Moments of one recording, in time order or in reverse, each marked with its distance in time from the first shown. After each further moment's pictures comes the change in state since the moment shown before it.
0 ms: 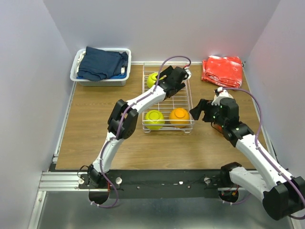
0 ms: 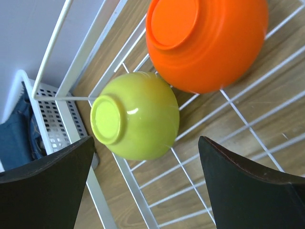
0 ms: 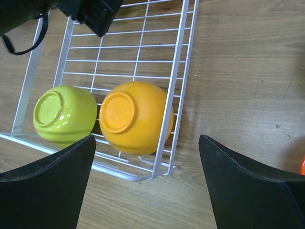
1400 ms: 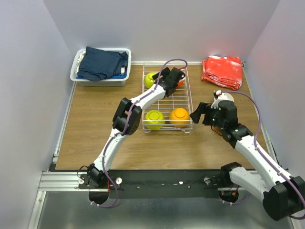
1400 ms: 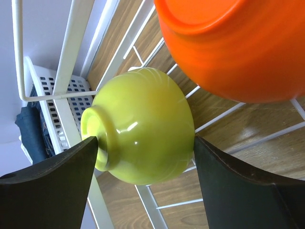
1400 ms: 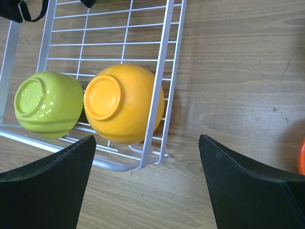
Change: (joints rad) left arm 0.063 0.214 0.185 -0.055 -0.125 0.116; right arm 0.000 -0.009 -0.041 -0.029 0.007 -0.006
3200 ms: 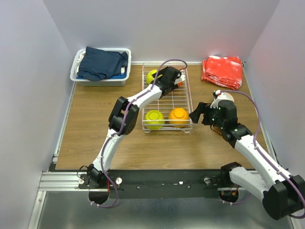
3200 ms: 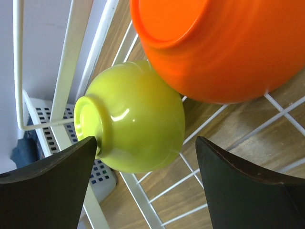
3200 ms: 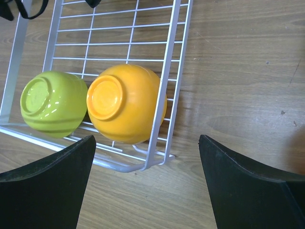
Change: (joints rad) left arm 0.022 -0.094 -0.143 0.131 0.177 0.084; right arm 0.000 0.012 -0.002 0.022 -0.030 0.010
